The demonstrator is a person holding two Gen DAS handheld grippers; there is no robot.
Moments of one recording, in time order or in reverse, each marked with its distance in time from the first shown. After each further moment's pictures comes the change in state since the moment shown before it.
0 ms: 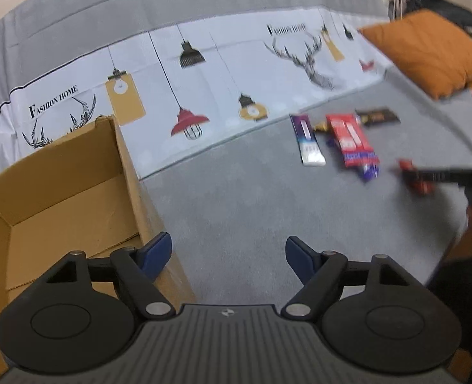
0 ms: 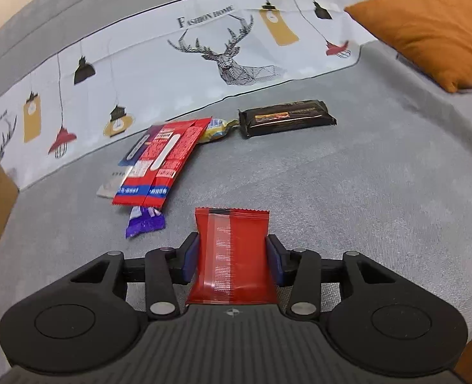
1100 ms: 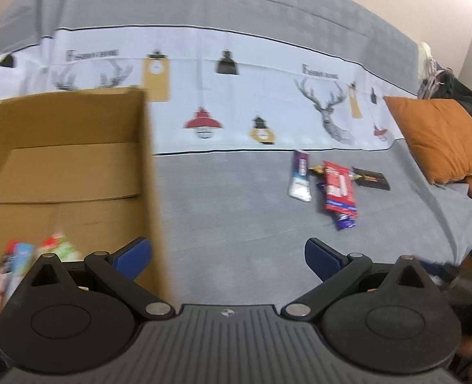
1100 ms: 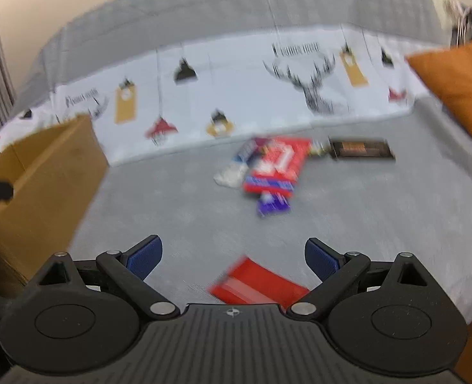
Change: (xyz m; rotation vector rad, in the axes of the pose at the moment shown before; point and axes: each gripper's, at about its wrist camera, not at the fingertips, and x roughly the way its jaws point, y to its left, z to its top) left arm -0.026 0.004 -0.016 -0.364 -0.077 -0.058; right arm -0.085 0.084 -0.036 -0.217 0.000 0.117
